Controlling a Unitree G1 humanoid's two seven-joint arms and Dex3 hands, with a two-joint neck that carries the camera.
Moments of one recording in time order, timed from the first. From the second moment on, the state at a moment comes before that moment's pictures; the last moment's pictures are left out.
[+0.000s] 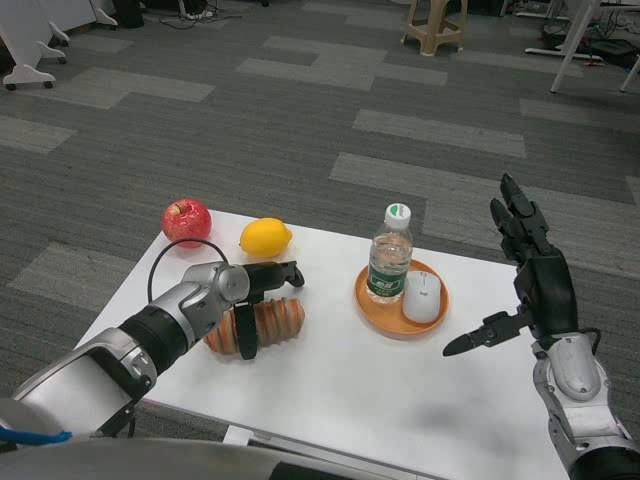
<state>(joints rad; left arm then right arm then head) -0.46 0.30 -0.39 0.61 0.60 0.24 -0.41 -0.30 -0.40 0.29 0.63 0.28 -0.82 -0.03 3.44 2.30</state>
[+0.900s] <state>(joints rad) -0.43 0.32 -0.32 0.52 0.51 0.17 -0.54 -0.30 -0.40 0.29 0.63 0.28 -0.82 -0.03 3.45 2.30</state>
